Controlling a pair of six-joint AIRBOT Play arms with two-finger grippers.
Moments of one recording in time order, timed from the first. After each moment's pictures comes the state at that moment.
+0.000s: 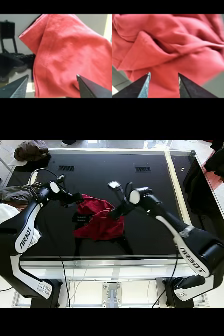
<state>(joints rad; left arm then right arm) -0.08 -1.76 1.46 1.23 -0.90 -1.61 0.57 -1.64 1.47 -1.27 1.05 1.39</state>
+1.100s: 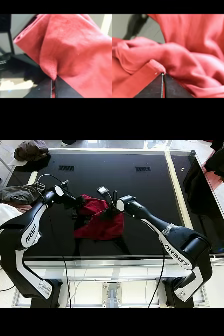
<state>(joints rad) -0.09 -1.82 1.47 1.15 -0.86 -1.61 0.62 -1.76 1.57 -1.32 0.88 1.39</state>
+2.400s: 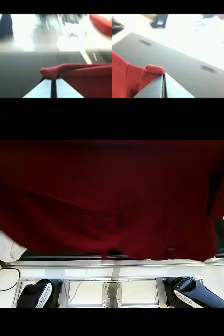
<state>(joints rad) 0.10 -0.67 1.51 1.20 -1.09 -1.45 0.53 -0.92 2.06 -1.84 1.38 1.44</state>
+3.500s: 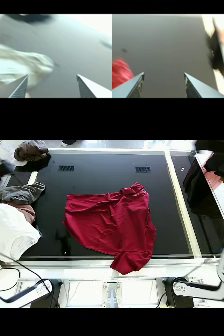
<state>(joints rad) 0.50 -1.15 1.36 1.31 -0.66 -1.47 -0.17 -1.32 2.00 -1.63 1.28 1.48</state>
